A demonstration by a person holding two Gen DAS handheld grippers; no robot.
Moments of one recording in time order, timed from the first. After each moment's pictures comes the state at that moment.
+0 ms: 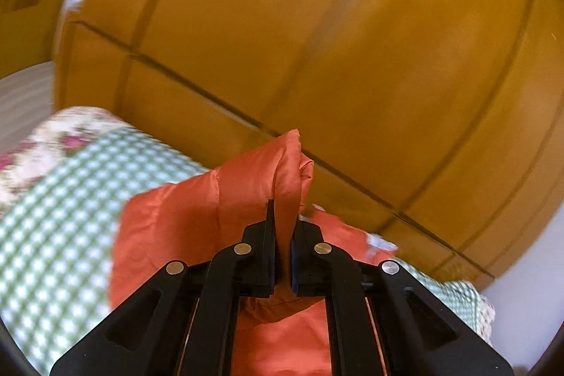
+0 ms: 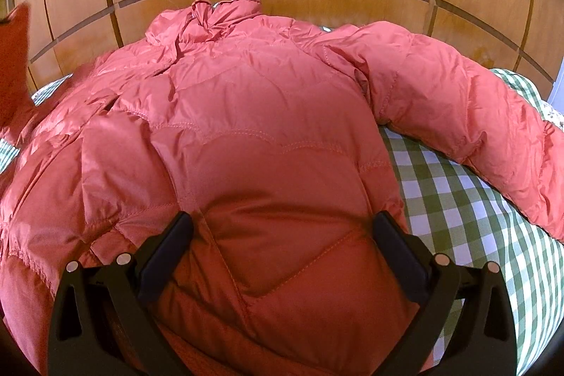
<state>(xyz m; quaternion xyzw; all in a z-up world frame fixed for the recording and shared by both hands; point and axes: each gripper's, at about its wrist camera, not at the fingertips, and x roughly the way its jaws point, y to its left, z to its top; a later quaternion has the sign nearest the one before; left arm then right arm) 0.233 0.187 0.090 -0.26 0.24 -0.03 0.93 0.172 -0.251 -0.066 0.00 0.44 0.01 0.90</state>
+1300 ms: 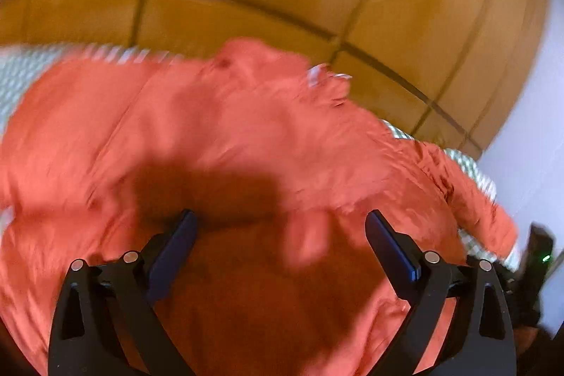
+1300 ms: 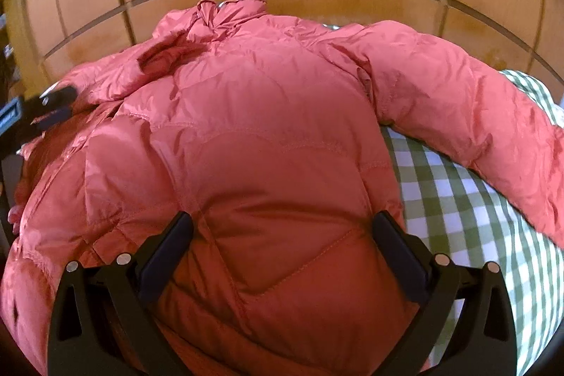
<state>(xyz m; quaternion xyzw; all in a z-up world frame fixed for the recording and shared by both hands) 0.205 0.055 -0.088 -0.18 0.34 -0.17 0.91 0.173 -0.273 -0.064 0.01 0.46 0.07 0.89</state>
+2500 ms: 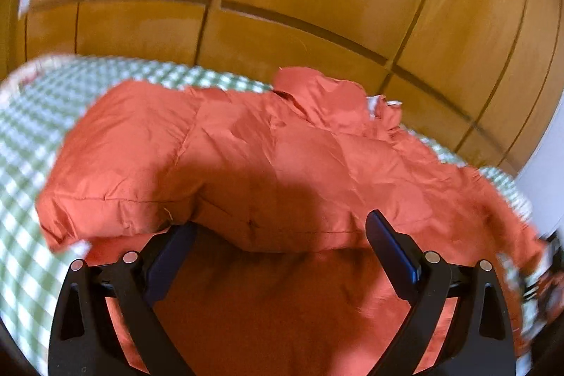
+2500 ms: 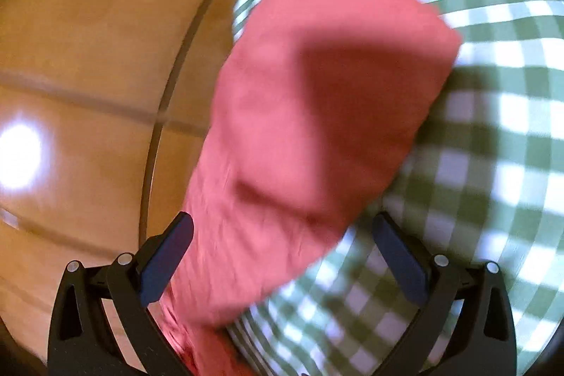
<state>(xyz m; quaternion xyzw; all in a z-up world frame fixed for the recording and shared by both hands) 0.209 0.084 -0.069 -0.11 0.32 -0.07 0.94 0.172 -0.584 -0.085 0.61 0.23 -0.22 0.72</state>
